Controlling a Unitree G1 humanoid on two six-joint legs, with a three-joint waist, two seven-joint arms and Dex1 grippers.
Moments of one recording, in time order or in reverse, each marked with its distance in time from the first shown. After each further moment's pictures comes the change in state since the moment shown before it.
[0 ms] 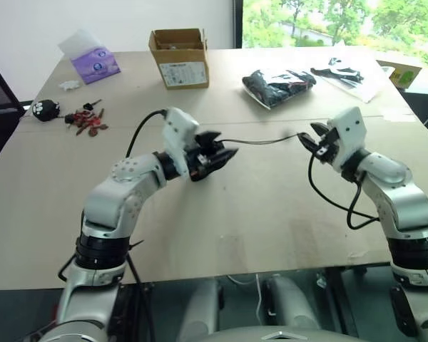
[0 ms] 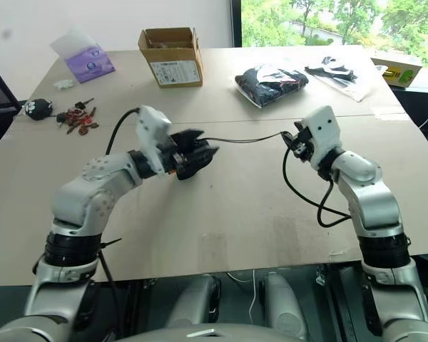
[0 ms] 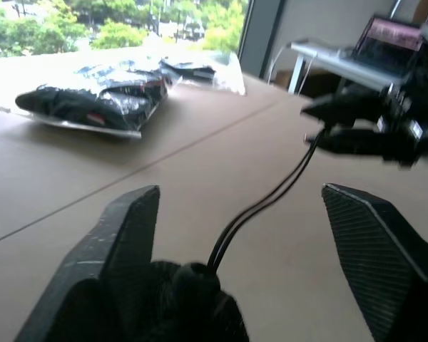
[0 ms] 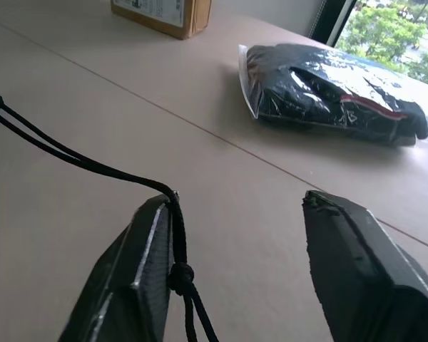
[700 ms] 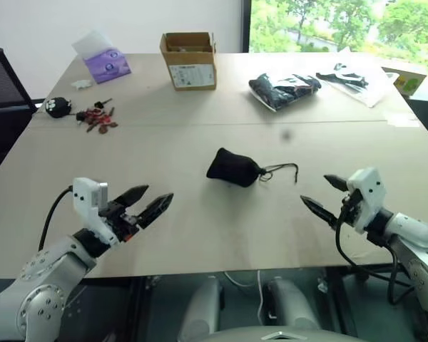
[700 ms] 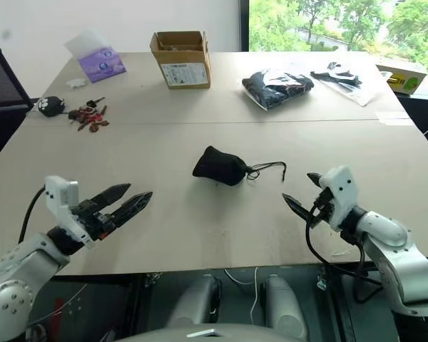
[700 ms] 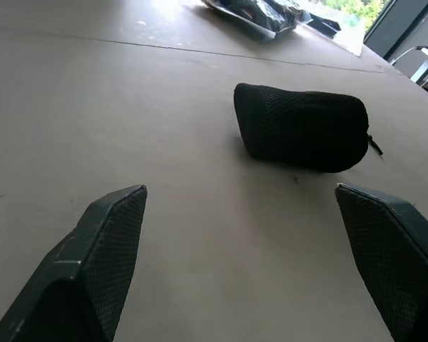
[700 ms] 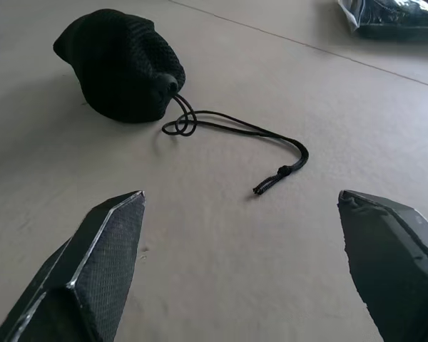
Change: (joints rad) left arm 0.825 0.085 0.259 -0.291 -0.022 -0.138 -0.026; right arm 0.544 -0.056 -0.131 -0.311 0.149 -0.045 0.122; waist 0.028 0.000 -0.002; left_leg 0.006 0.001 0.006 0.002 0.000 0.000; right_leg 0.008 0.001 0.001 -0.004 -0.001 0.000
